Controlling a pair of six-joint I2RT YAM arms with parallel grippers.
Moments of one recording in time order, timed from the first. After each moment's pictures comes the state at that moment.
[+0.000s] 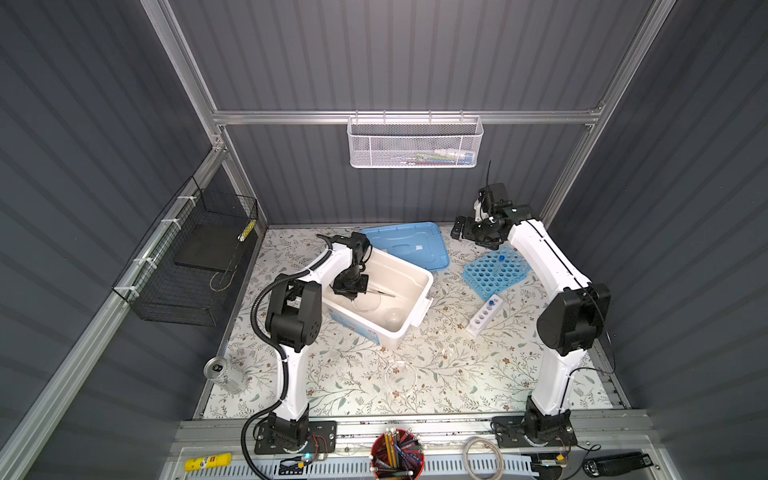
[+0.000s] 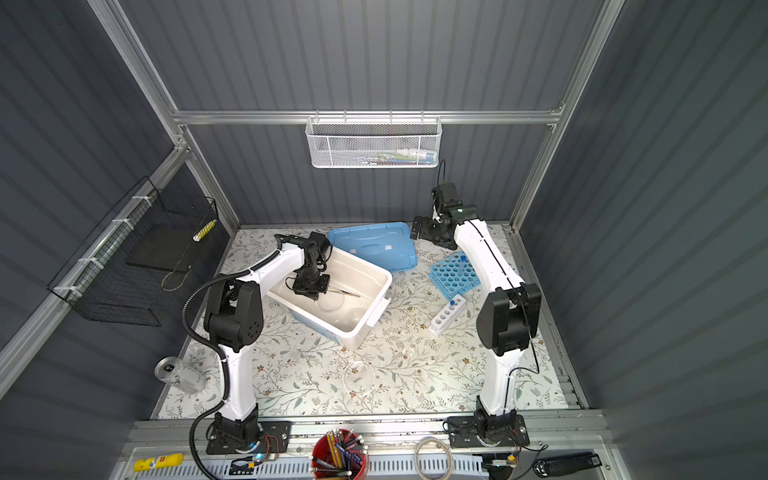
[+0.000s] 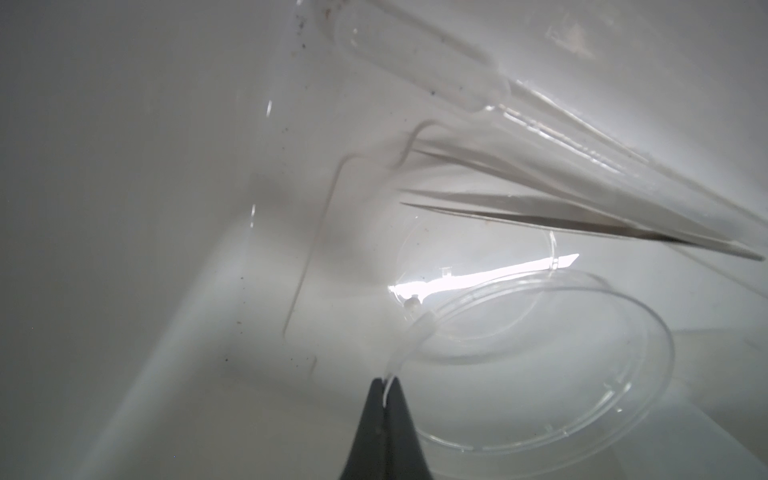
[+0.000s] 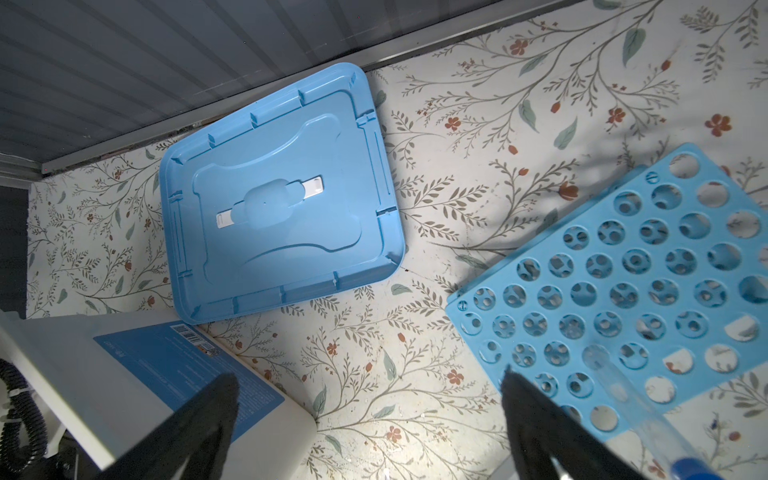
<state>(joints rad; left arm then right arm) -0.37 2.10 1.72 -1.17 -0.03 -0.21 0.24 1.96 1.96 -0.95 -0.08 0.42</state>
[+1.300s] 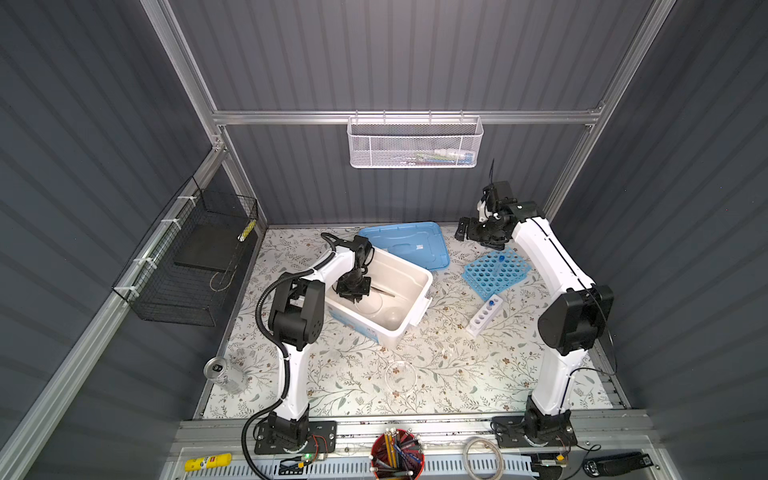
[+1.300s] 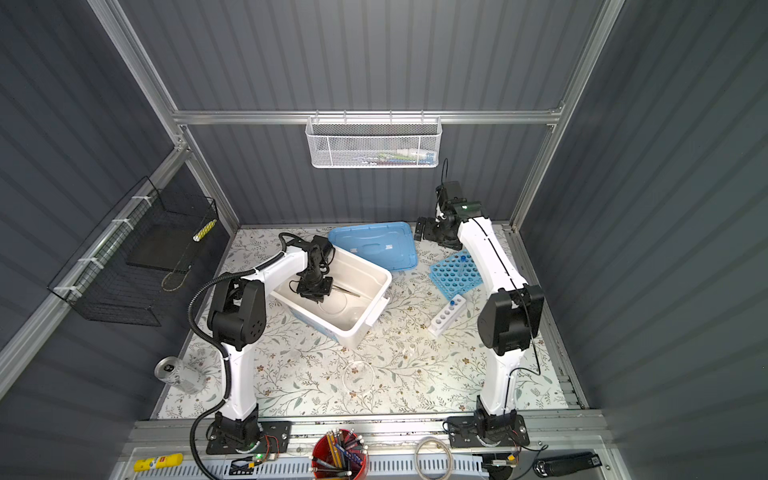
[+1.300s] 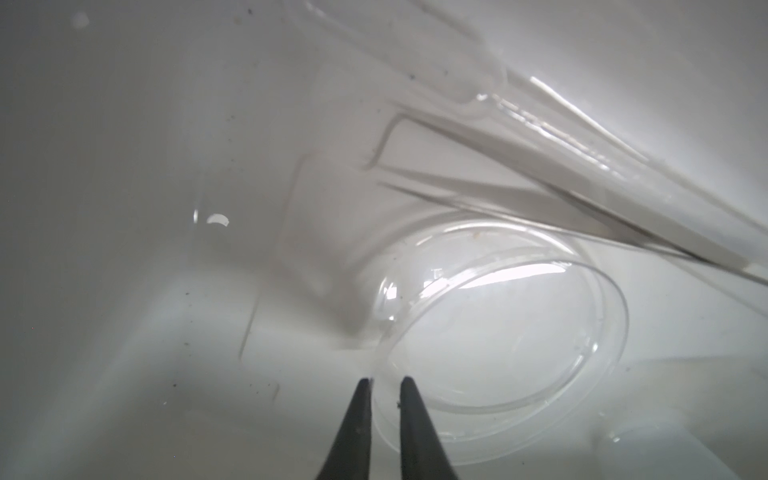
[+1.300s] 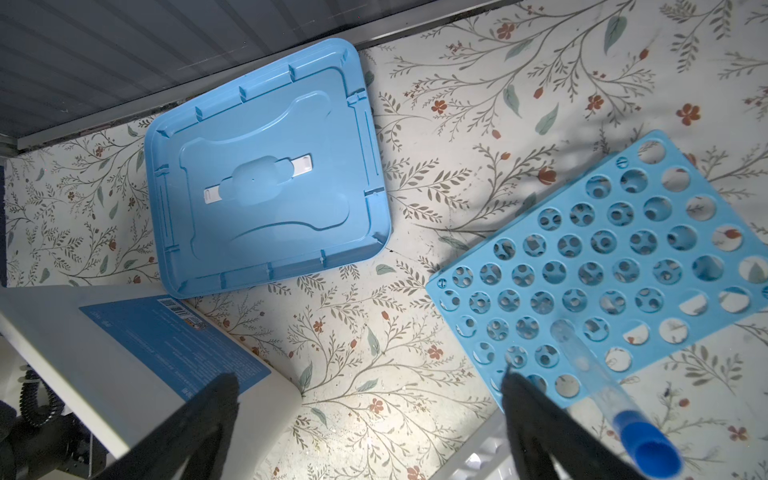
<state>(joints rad) -0.37 2.13 1.69 -1.11 -0.01 -0.23 0.22 1.96 2.01 -1.05 -0.09 0.38</state>
